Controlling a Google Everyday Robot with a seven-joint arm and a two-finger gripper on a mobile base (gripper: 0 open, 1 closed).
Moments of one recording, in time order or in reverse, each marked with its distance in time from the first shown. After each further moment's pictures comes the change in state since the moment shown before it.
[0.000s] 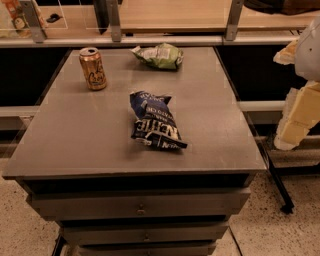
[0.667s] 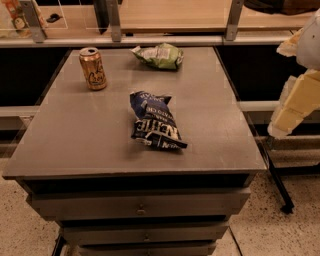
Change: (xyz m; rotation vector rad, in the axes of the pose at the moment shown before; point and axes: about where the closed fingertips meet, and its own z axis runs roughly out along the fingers) arm -0.006 -0.015 -0.006 0.029 -0.056 0.072
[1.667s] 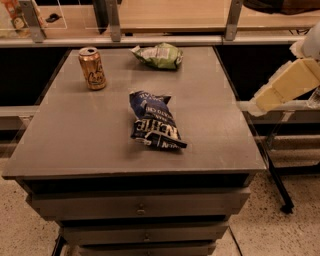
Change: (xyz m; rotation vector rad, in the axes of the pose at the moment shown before) arm -0.017 -0.019 -0.001 0.050 -0.235 0.346
